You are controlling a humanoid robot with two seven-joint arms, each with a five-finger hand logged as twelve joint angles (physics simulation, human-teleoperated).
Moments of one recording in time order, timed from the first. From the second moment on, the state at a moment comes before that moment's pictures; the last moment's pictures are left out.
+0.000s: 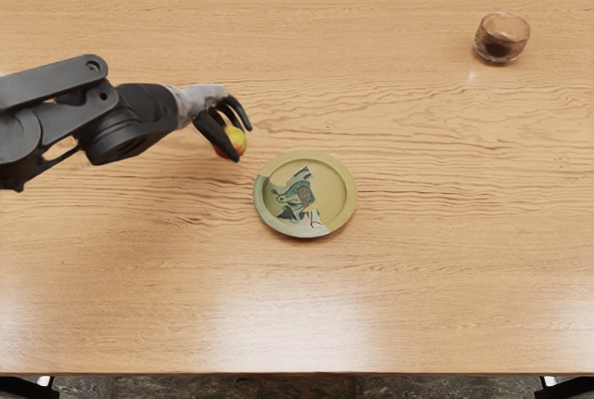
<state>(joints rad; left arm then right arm) -1.23 0.42 -0.19 -1.25 0.69 0.02 0.61 -0.10 0.00 0.05 0.24 -0.04 0.13 -0.04</state>
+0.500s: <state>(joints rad) -1.23 0.27 -0.18 -1.25 0.68 -0.09 0.61 -0.10 0.00 0.05 0.24 -0.04 0.13 -0.04</state>
